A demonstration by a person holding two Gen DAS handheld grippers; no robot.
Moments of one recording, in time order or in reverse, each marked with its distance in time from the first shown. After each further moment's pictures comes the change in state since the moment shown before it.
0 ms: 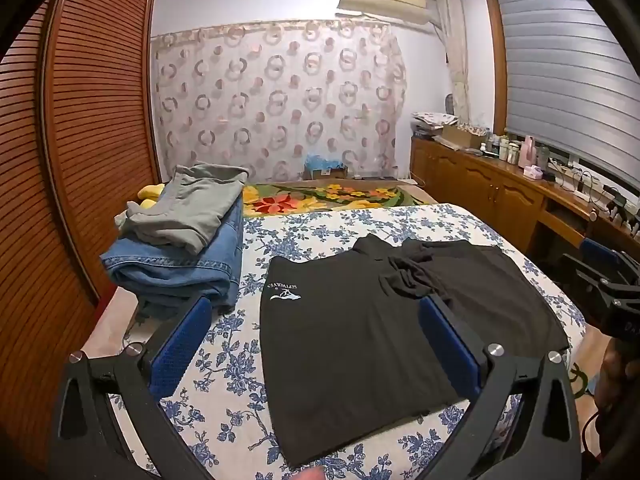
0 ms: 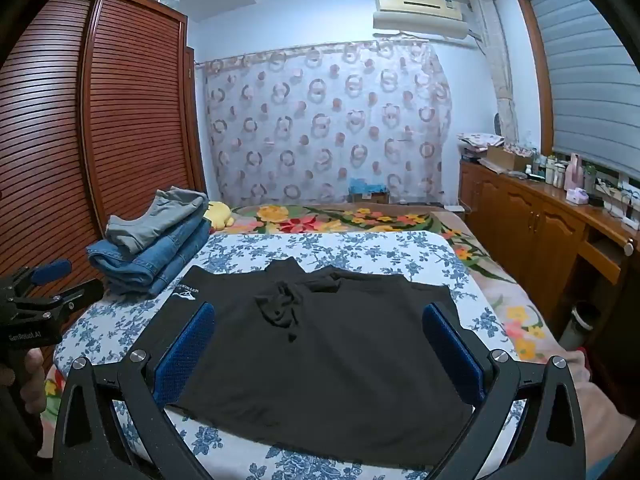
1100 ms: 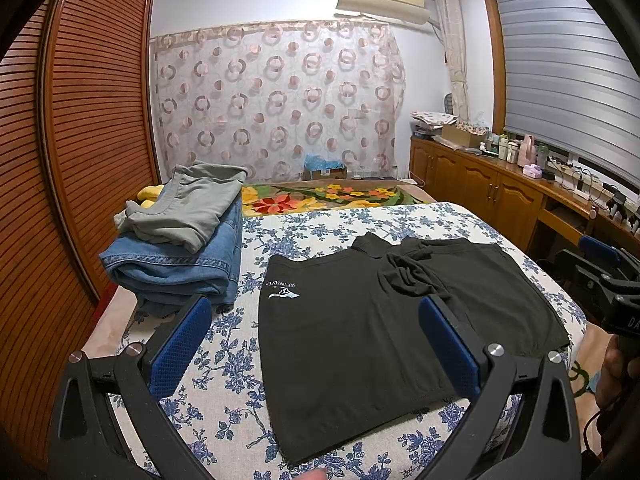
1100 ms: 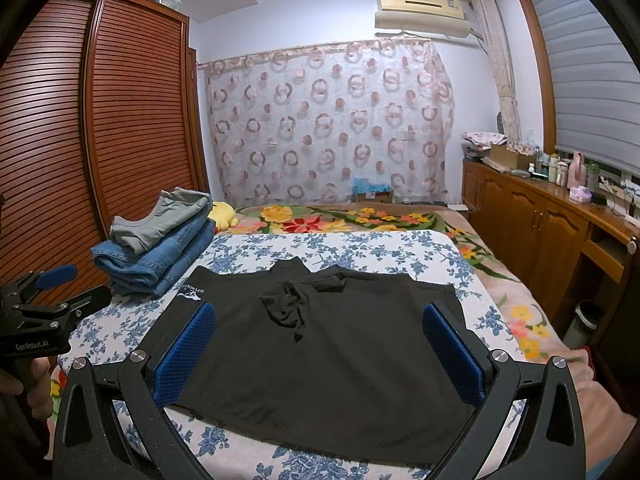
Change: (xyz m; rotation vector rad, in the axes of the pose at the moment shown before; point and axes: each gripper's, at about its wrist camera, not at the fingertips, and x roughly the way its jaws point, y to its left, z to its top) left arm 0.000 0.000 0.000 0.007 0.008 0.004; right arm 0.002 0.000 0.001 -0.004 0.011 0.009
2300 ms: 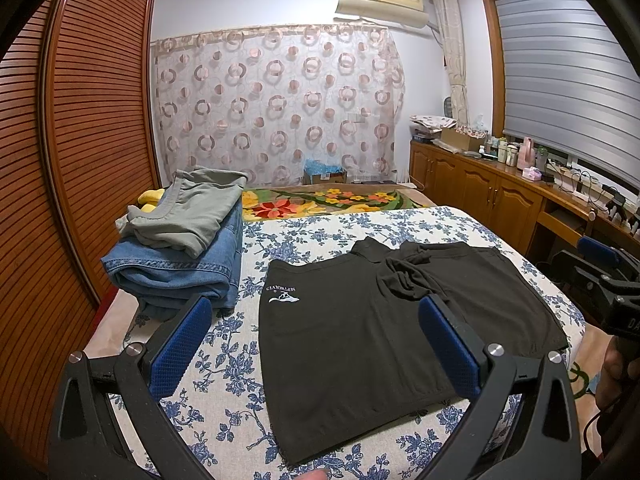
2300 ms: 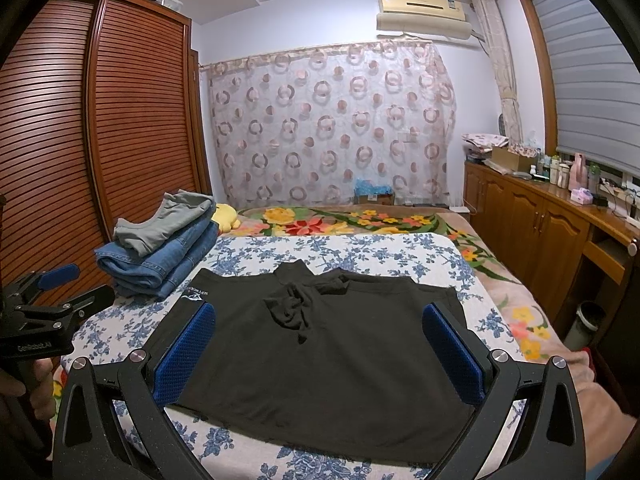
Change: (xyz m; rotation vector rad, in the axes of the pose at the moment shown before) left arm 0.000 -0.003 -0.003 0.001 -0.010 0.001; right arm 0.000 0.001 0.000 0.001 -0.003 0.003
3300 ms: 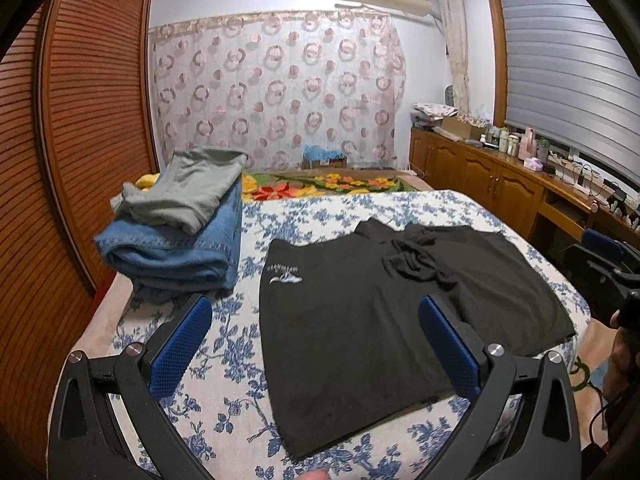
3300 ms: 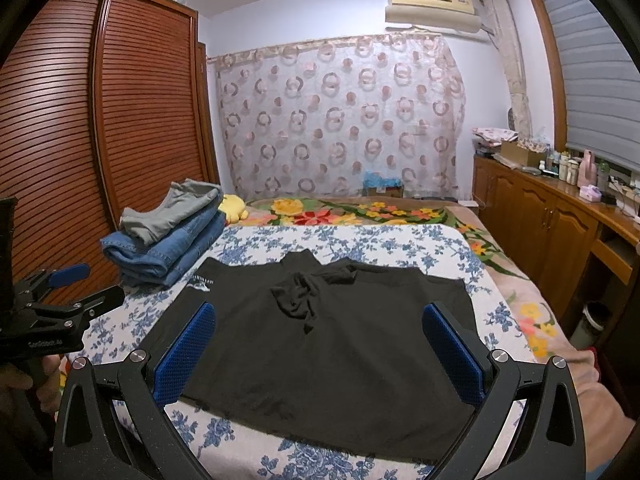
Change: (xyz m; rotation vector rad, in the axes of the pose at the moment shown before) left arm 0.005 0.003 -0.006 -0.009 0.052 -0.004; right arm 0.009 0.002 -0.002 -0.015 0.043 0.032
